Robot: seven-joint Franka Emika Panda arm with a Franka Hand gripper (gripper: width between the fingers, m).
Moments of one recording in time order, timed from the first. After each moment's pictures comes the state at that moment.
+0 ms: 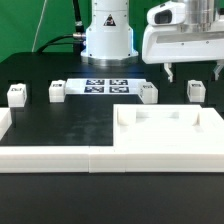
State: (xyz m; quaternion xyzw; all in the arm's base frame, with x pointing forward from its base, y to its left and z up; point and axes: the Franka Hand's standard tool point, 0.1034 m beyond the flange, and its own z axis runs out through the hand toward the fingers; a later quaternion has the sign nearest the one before) arm 0.418 0.159 0.047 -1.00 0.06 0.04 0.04
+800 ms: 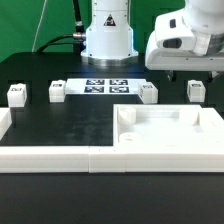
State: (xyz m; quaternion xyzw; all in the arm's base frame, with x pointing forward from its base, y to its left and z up) arm 0.398 0.160 0.037 -0.93 0.04 0.36 0.01
